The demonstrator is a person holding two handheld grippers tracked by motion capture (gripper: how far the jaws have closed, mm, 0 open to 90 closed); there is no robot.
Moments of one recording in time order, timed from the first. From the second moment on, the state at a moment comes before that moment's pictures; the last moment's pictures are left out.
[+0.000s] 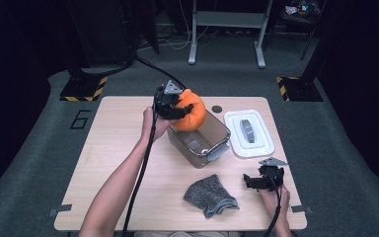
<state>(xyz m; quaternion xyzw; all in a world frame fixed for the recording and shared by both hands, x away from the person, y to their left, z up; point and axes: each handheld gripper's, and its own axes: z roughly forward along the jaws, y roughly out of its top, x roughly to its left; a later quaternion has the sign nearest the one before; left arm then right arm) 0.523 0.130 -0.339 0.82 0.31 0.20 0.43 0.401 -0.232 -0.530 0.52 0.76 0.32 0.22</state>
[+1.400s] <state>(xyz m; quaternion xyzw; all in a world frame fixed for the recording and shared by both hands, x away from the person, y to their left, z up) 0.553 0.117 -0.394 0.85 0.33 0.18 0.36 0.400 -0.233 -0.530 0.52 0.76 0.32 0.22</state>
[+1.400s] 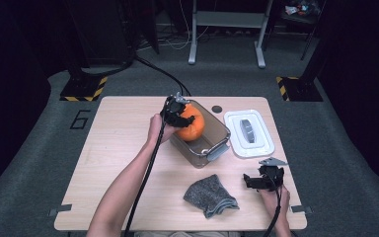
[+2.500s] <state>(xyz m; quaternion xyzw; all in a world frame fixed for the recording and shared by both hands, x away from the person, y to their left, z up) 0.560 0.110 -0.408 0.87 0.34 0.16 0.32 0.400 -0.233 -0.530 0.52 0.76 0.32 0.22</state>
